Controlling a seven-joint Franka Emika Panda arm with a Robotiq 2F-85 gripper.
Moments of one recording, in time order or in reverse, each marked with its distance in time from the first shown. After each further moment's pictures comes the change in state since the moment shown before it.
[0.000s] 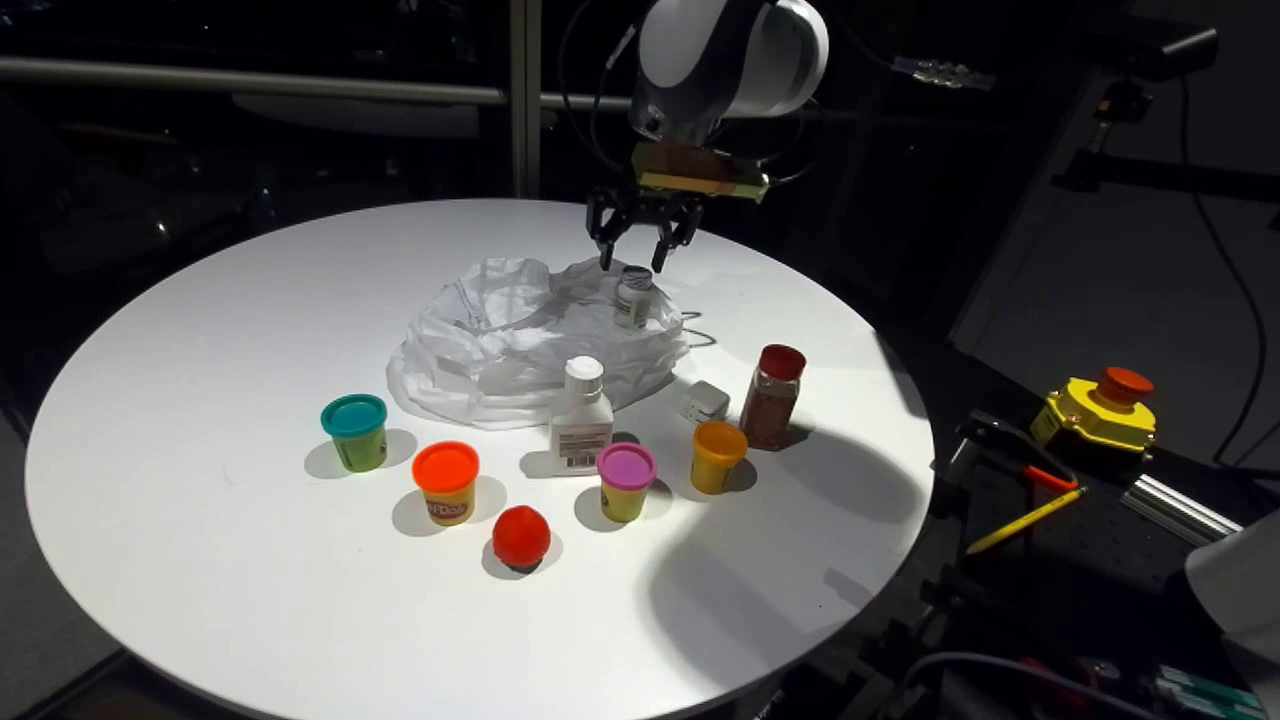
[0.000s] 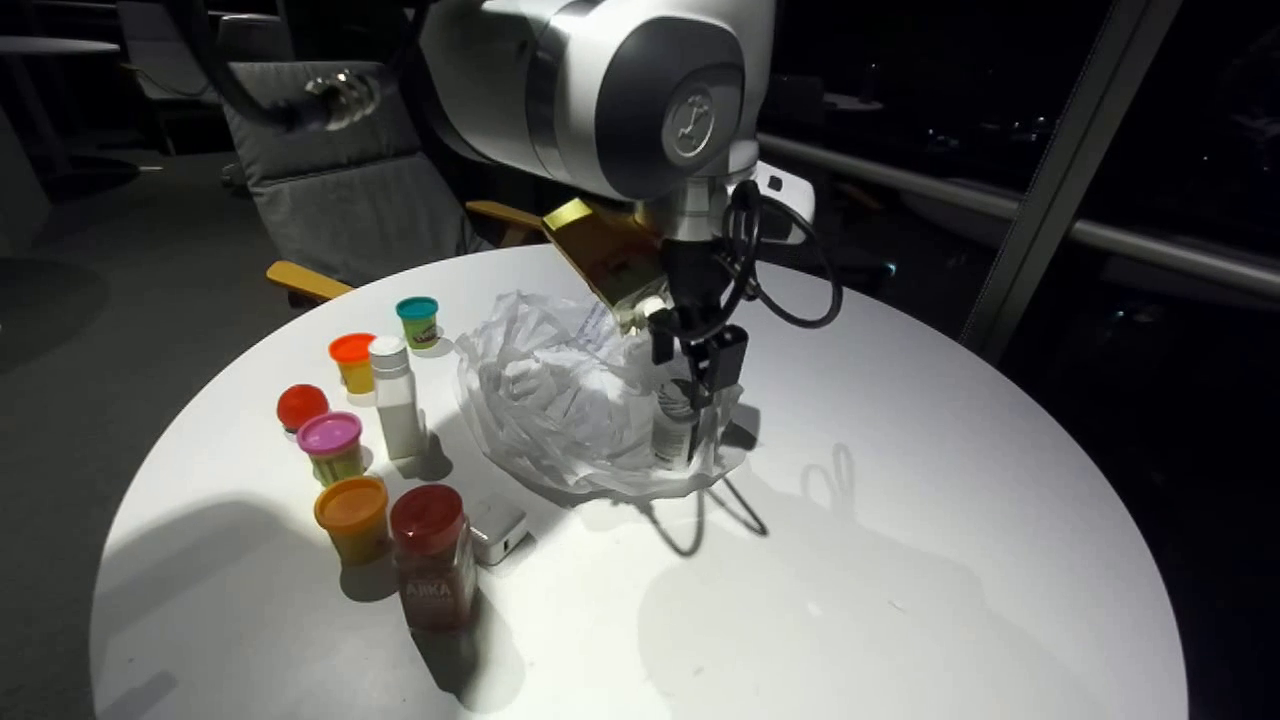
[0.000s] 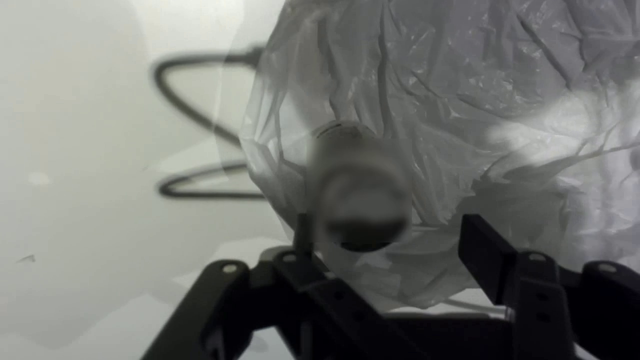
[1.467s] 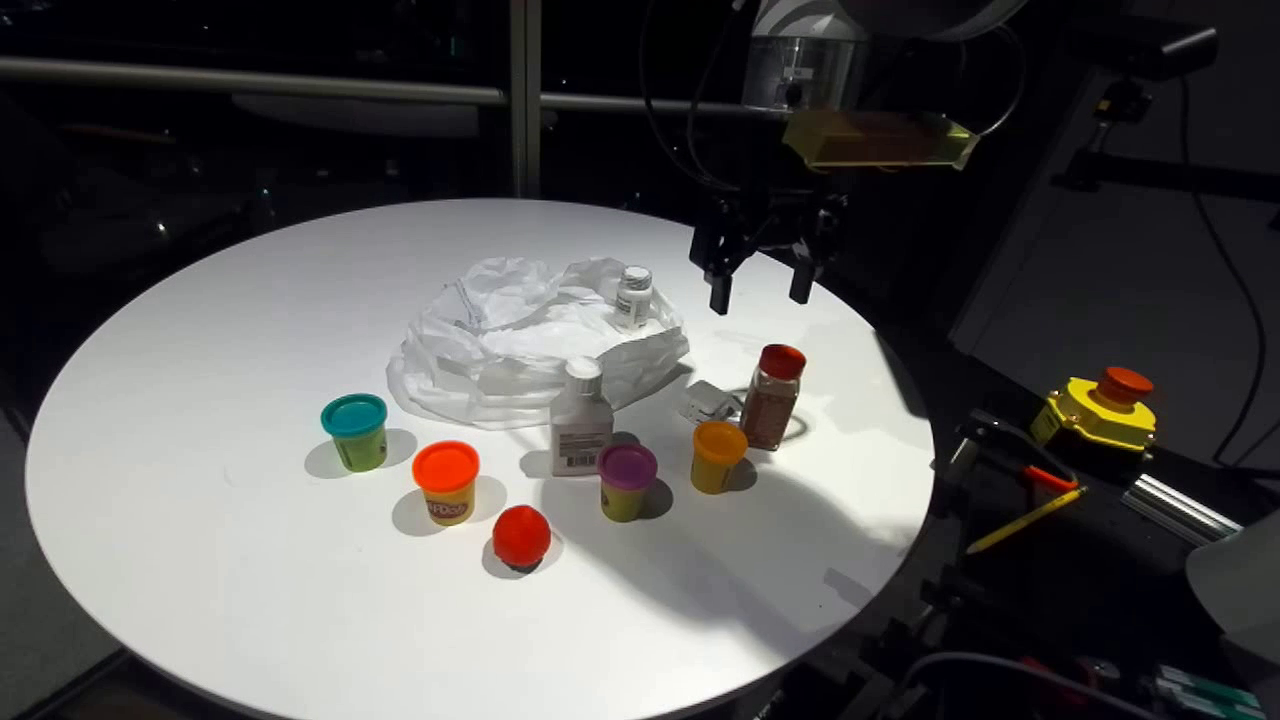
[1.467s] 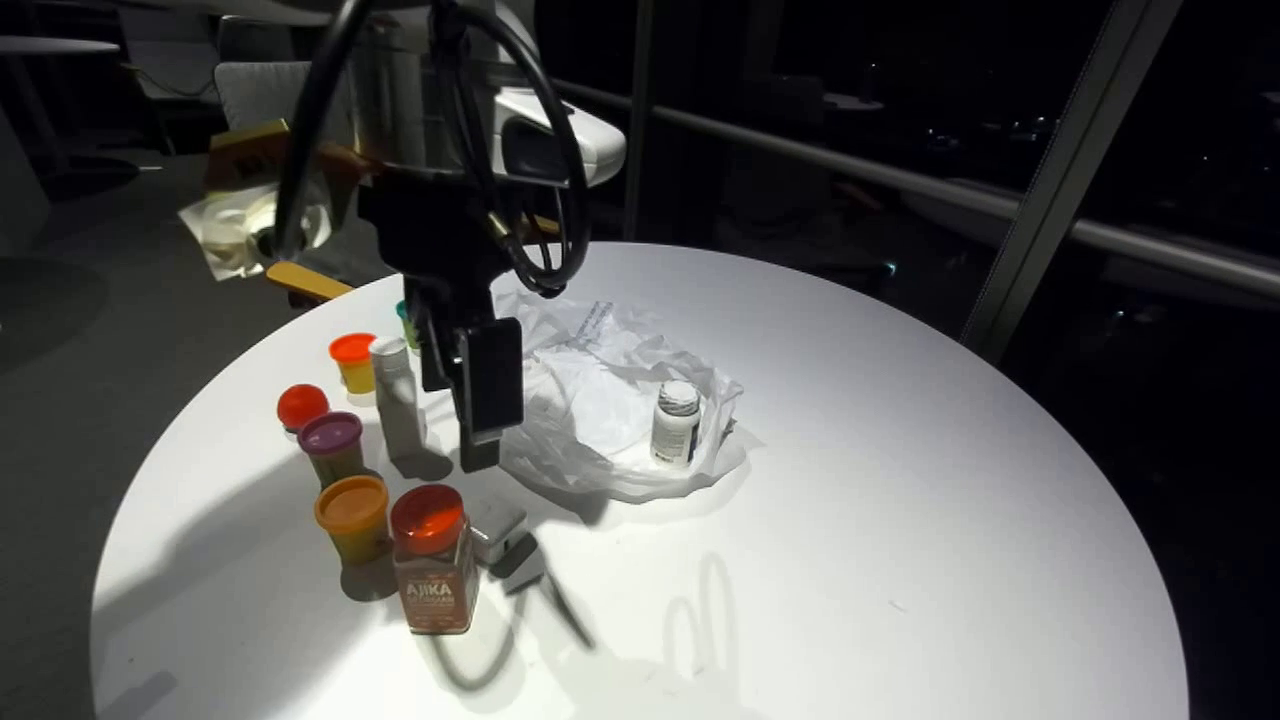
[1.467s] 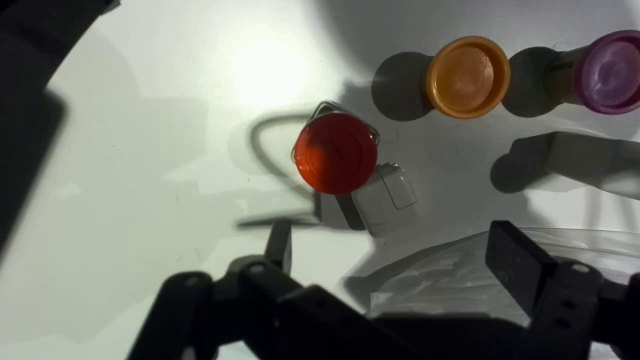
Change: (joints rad) arm 0.096 -0.491 0.025 -0.538 -0.086 -0.203 0.099
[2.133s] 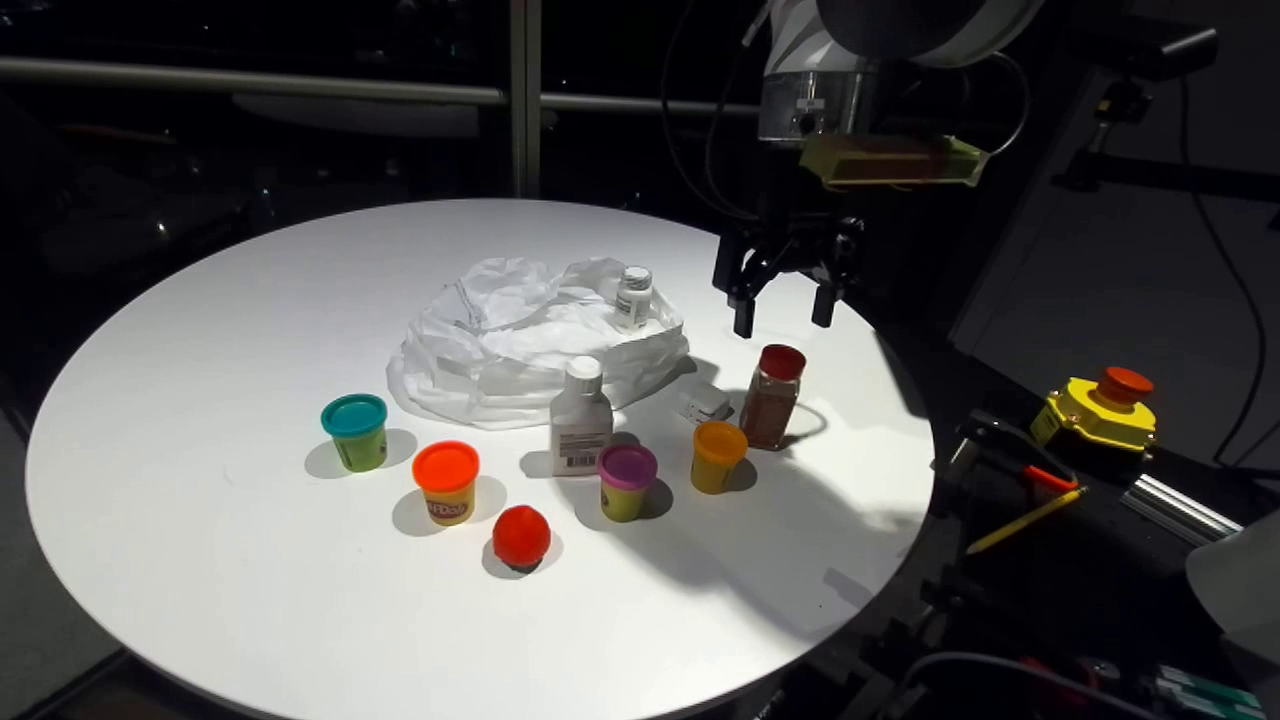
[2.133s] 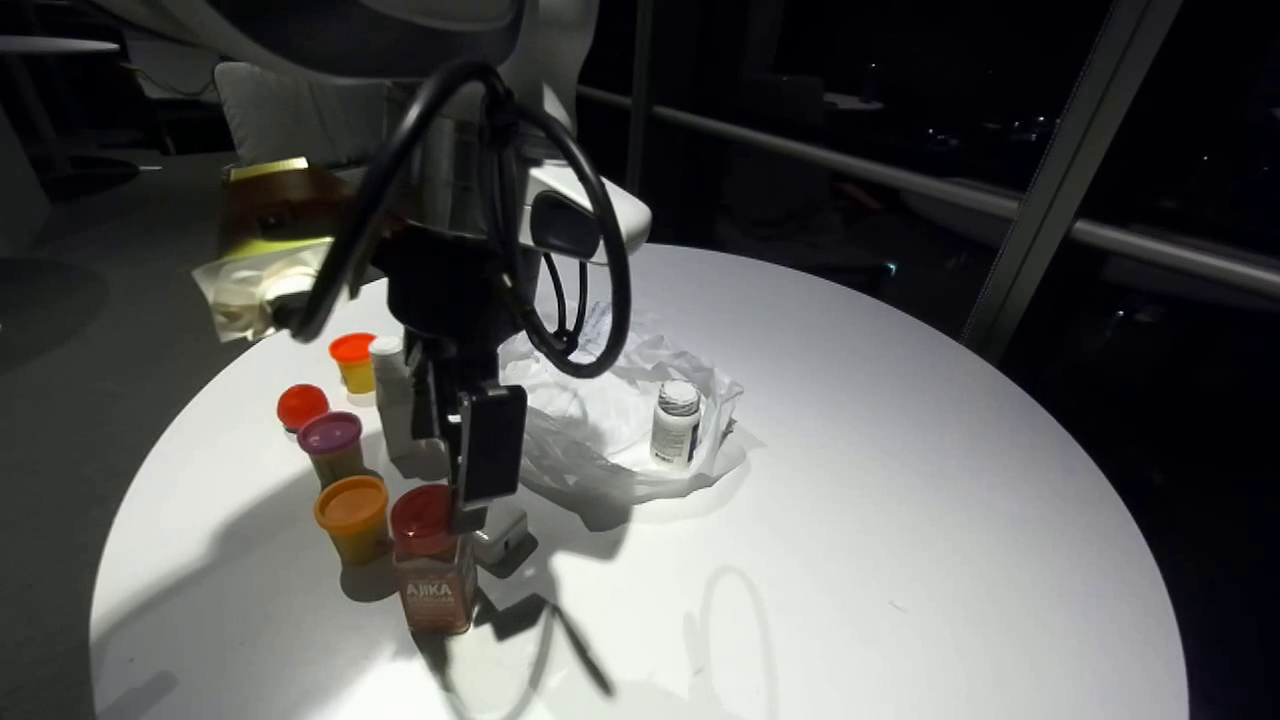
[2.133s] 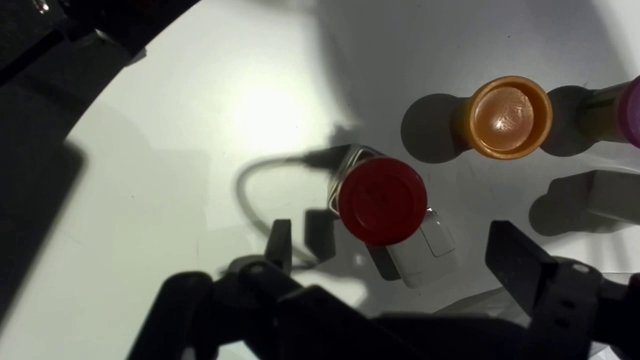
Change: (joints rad) arm -0.059 0.040 0.014 0.000 0.086 -0.058 -0.093
